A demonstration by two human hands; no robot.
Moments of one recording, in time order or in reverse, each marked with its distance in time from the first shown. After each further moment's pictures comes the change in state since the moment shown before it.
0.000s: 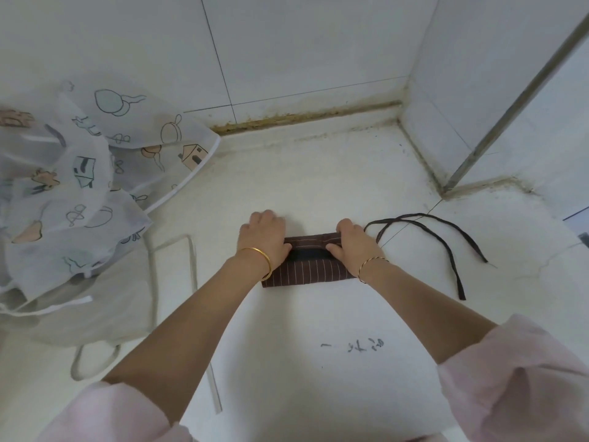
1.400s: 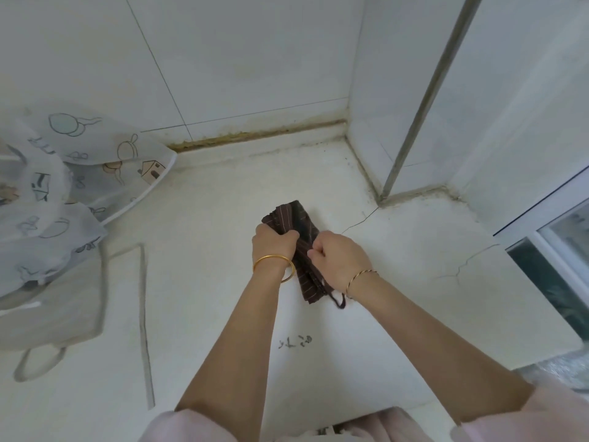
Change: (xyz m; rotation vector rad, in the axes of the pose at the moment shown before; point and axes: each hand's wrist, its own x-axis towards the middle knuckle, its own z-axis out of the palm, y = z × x) left_hand -0.015 0.148 -0.012 -1.120 0.101 -0.586; right_hand -0.080 0.045 -0.086 0.115 0.039 -0.116
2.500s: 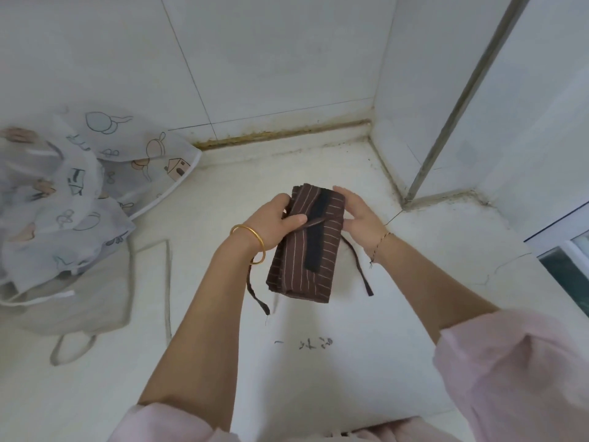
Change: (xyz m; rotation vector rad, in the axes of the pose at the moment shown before) left_hand 0.013 0.034 -0.072 0.533 -0.356 0.466; right_hand 0.079 0.028 0.011 0.791 -0.045 -0.019
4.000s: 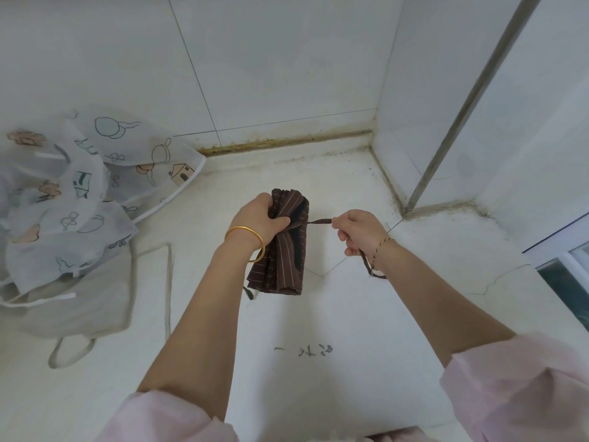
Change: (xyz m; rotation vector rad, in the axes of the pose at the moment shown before) left_hand 0.006 -0.012 -0.010 0.131 0.262 -0.125; right_hand -0.017 -0.031 0.001 0.082 0.095 0.250
